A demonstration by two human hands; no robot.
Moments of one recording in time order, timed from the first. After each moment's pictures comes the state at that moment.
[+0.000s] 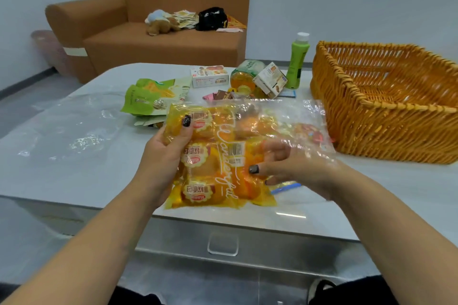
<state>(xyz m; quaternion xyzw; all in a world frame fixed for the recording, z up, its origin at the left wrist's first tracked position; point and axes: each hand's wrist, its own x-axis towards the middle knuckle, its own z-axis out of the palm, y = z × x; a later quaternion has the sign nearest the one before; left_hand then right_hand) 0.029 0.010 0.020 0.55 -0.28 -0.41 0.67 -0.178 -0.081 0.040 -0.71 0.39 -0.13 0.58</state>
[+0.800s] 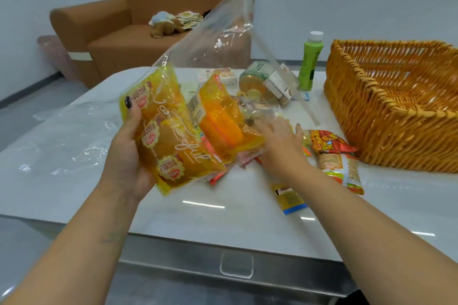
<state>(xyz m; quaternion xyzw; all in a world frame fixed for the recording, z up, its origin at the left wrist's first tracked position) 0.089 -0.007 0.031 0.42 -0.21 -0.44 0.76 -0.094 -0.169 -0.038 -0.87 0.47 -0.16 0.00</state>
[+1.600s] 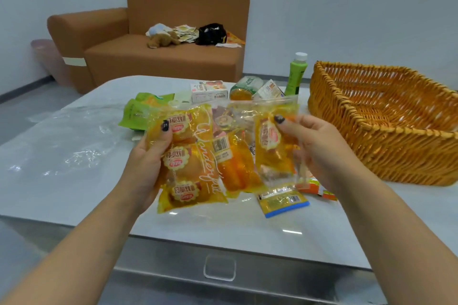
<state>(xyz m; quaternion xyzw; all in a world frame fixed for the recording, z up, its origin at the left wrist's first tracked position) 0.067 -0.004 0.017 0.51 -0.28 -0.41 0.70 -0.166 -0.105 0.070 -0.57 0.39 -0.40 0.61</state>
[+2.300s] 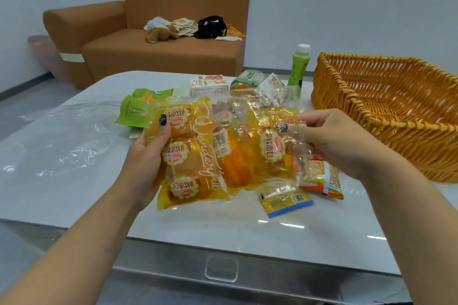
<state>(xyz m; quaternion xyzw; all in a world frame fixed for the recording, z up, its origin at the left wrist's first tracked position) 0.068 -0.016 0.017 0.54 -0.25 -0.40 0.70 -0.185 -0.128 0.079 -0.71 0.34 -0.26 0.56</state>
